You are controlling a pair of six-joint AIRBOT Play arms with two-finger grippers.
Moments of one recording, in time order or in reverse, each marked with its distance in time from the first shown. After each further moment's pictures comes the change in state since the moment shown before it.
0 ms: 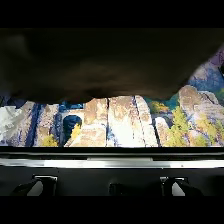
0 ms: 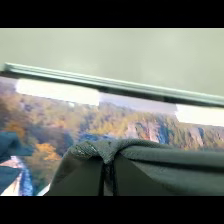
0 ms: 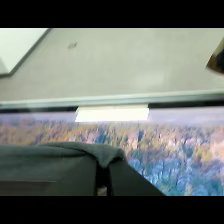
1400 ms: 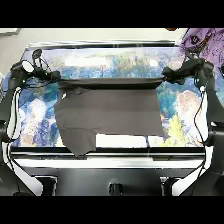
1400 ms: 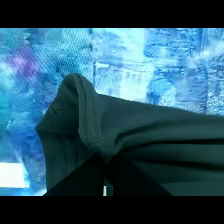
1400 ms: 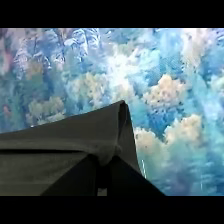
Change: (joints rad) left arm -0.219 -1.110 0.010 0.029 0.309 0.084; right arm 0.186 -0.944 -0.209 -0.239 0.280 0.093
